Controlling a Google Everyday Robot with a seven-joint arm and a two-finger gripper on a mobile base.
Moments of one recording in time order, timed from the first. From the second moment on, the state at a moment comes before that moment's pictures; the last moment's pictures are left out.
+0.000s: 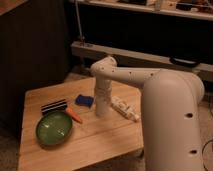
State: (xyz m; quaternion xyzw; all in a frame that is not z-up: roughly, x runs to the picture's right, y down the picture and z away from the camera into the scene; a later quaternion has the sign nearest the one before) arm -0.022 0.068 0.855 -0.22 -0.27 -0.67 0.66
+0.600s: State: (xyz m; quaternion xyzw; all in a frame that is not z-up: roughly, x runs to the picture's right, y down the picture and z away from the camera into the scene) arm -0.021 0.056 0.846 -0.21 -0.27 -0.67 0.66
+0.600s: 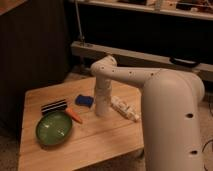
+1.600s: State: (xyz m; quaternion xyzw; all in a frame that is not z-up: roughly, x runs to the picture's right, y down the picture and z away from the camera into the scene) arm -0.027 0.038 0.804 -0.24 -0.29 -0.68 0.63
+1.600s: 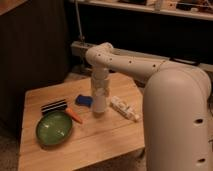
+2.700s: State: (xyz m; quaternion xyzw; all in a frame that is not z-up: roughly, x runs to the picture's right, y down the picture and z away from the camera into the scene) arm -0.025 0.033 0.787 -0.23 -0.31 -0.68 0.63
